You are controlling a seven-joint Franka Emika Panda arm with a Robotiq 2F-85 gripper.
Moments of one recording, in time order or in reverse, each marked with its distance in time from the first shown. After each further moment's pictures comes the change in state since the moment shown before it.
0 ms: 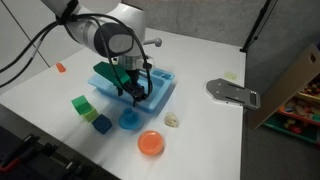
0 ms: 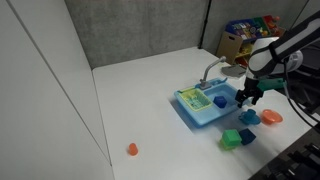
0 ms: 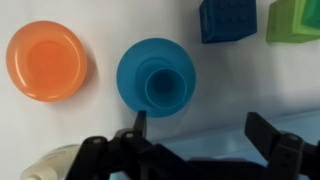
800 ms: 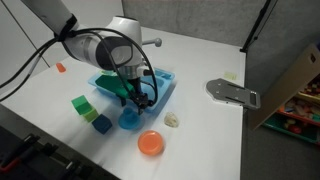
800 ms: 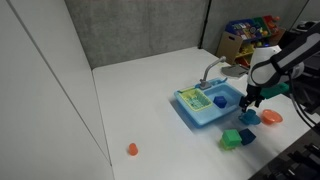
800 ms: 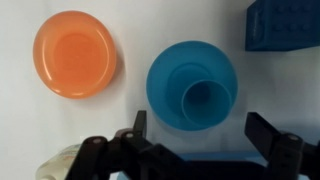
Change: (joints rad) arm 0.023 0.040 -0.041 -0.046 -0.152 0.113 0.016
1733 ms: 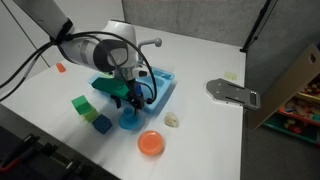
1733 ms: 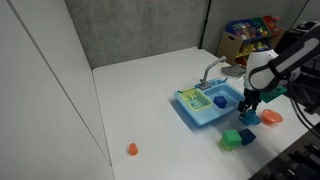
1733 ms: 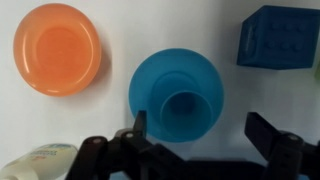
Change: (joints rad) arm 0.001 0.020 0.034 -0.006 -0.038 0.001 -0.037
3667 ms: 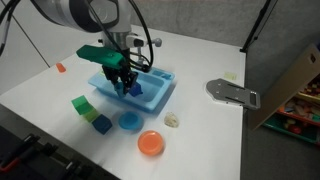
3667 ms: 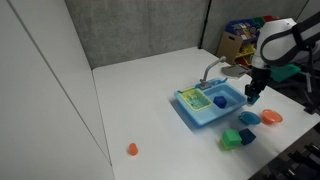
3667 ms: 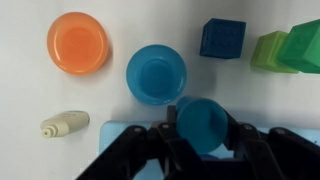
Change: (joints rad) arm -0.028 -0.269 0.046 -0.051 0.061 -0.172 -0.065
